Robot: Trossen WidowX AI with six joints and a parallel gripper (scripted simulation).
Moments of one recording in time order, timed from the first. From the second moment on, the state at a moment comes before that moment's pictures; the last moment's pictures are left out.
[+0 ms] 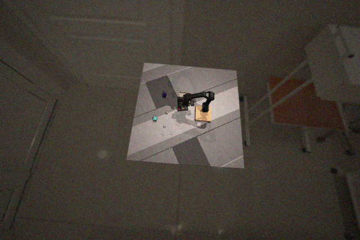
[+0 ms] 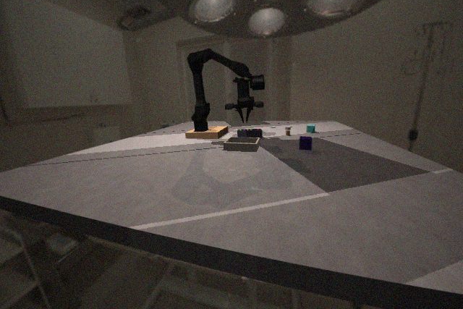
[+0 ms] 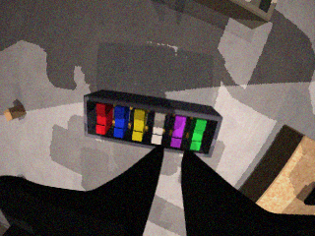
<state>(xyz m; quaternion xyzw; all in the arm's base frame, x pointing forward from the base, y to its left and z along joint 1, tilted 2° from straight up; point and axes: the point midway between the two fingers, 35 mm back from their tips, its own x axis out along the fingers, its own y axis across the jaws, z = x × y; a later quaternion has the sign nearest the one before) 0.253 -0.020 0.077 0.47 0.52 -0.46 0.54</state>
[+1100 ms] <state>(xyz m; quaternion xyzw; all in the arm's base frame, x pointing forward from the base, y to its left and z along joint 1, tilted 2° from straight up) 0.250 -0.019 0.052 0.46 0.53 -0.46 0.54</state>
